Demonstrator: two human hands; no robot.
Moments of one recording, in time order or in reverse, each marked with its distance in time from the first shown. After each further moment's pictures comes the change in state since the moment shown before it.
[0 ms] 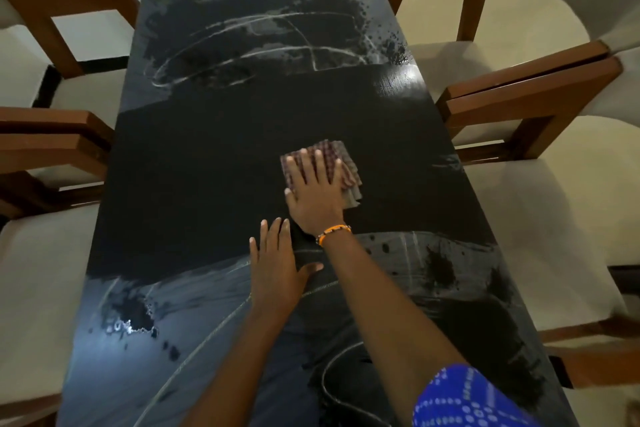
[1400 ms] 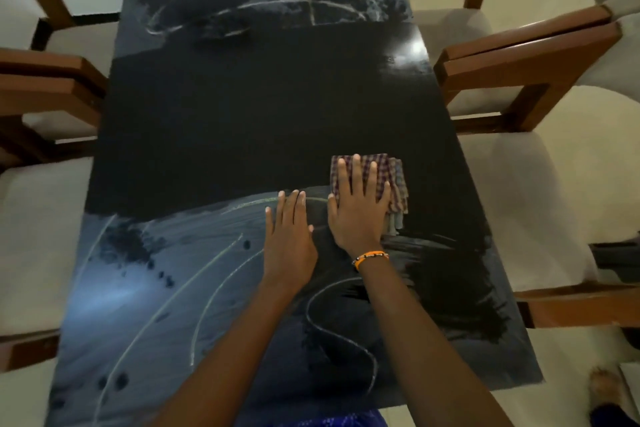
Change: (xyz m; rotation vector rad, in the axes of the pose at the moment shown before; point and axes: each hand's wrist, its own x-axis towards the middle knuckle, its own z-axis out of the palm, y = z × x) left_hand -0.050 0.018 0.027 0.009 0.057 0.101; right_hand -0.125 0.038 0.001 -0.019 0.040 0.258
